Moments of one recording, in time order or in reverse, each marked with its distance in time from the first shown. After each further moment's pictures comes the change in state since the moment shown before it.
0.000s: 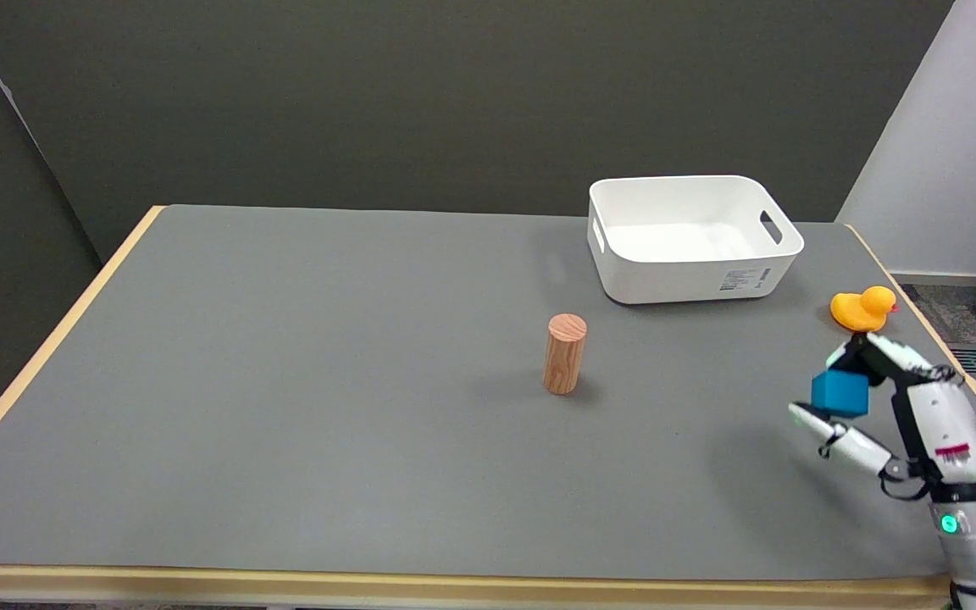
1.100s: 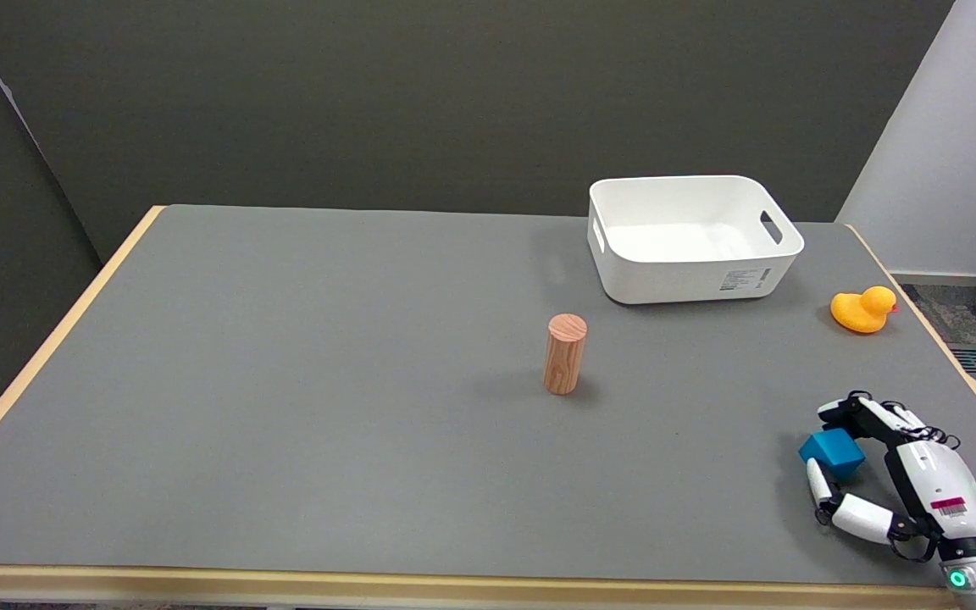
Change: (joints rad) arm -0.053 -0.038 -0.046 -0.130 0.009 -0.073 0.022
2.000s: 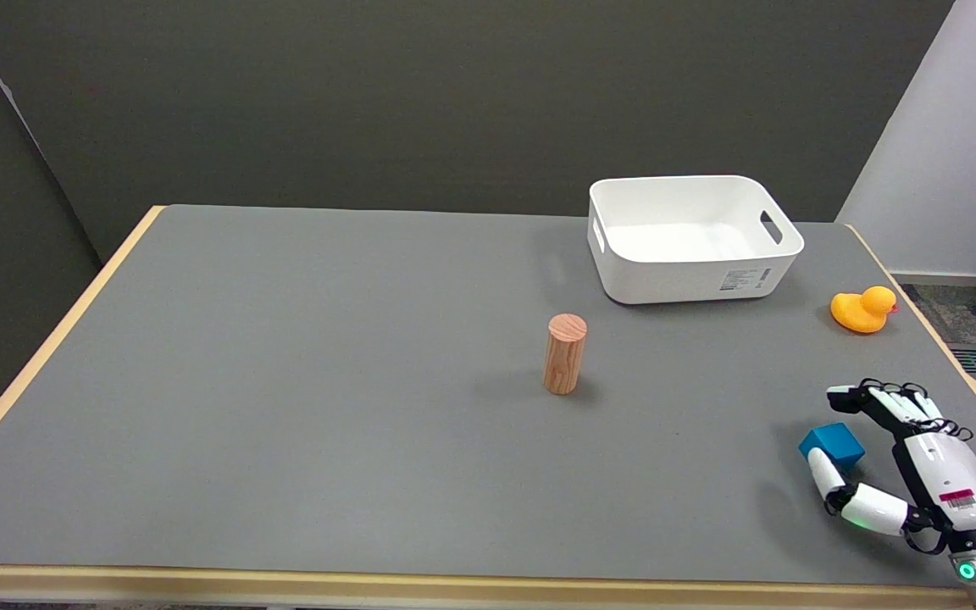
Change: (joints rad) arm -0.005 0.027 0.004 0.008 0.004 0.004 -0.008
